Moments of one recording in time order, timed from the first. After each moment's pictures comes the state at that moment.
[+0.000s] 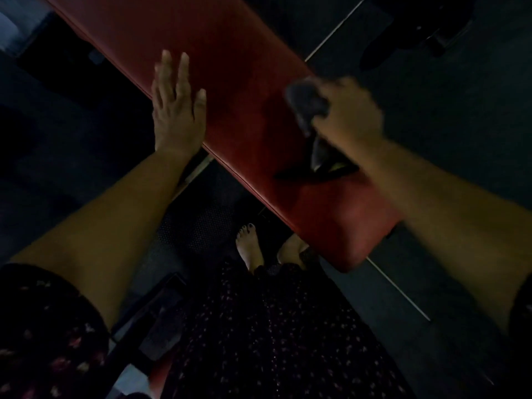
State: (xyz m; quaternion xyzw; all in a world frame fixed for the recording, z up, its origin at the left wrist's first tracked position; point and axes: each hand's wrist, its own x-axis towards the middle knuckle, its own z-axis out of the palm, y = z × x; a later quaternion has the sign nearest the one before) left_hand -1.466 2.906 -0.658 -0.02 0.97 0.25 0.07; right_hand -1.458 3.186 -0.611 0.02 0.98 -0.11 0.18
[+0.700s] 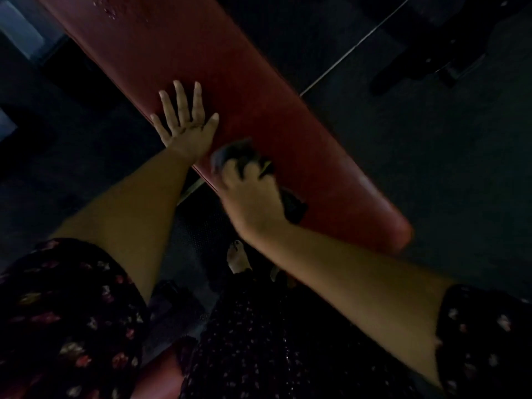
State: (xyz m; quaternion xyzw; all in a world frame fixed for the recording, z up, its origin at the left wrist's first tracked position) left_hand -1.497 2.935 -0.657 -0.11 0.94 0.17 0.29; right_hand -1.401 3.075 -0.603 -0.26 0.95 0.01 0.19
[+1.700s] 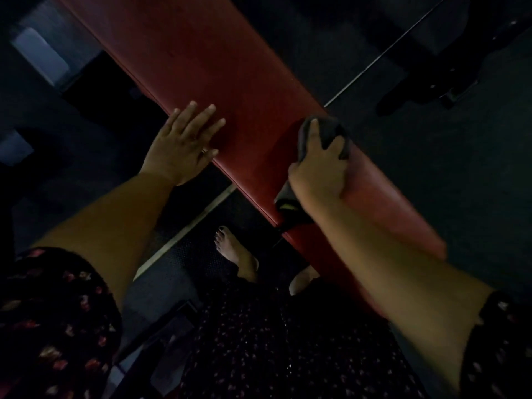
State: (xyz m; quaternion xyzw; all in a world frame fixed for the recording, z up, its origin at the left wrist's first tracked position) left_hand -1.528 2.781 -0.669 0.26 0.96 0.02 0.11; right_hand -1.489 3.047 -0.607 0.21 0.94 -0.13 0.23
